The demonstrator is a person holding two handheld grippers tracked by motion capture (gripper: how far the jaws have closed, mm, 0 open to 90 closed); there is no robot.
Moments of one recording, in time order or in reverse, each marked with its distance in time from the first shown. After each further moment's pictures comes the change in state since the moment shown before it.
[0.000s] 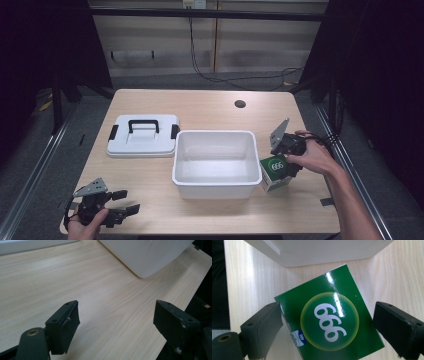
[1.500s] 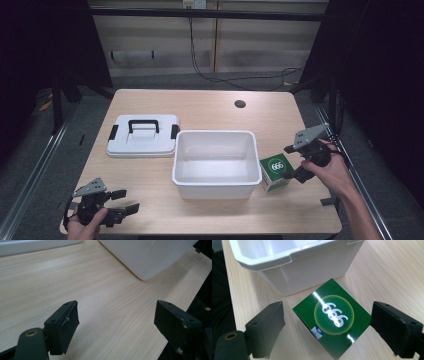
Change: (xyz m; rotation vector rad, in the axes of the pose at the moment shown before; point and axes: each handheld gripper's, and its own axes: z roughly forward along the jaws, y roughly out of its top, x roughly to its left) left arm 0.001 0.000 -0.001 -0.014 0.006 -0.014; right arm 0.046 -0.032 -0.035 -0.297 -0.220 0.199
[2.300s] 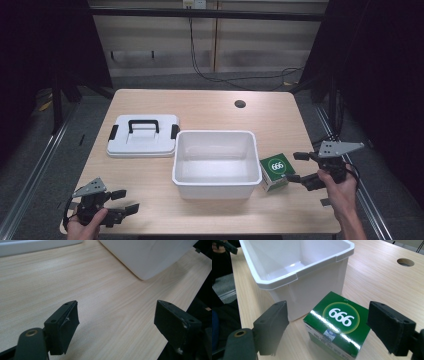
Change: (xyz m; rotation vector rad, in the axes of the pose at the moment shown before) left arm 0.000 0.000 -0.001 -0.001 0.002 0.000; right arm 0.023 -0.051 -0.014 -0.358 -0.054 0.210
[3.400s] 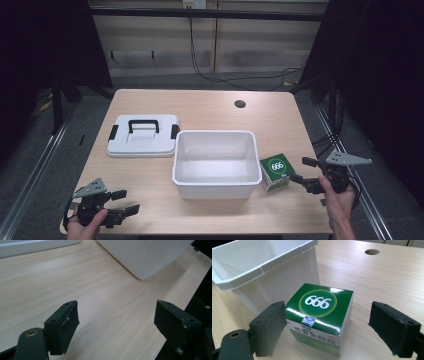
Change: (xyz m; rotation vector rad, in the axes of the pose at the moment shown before) left arm -0.002 0.001 0.000 0.000 -0.006 0.013; right arm -0.001 -0.049 0.004 -0.154 -0.170 0.205
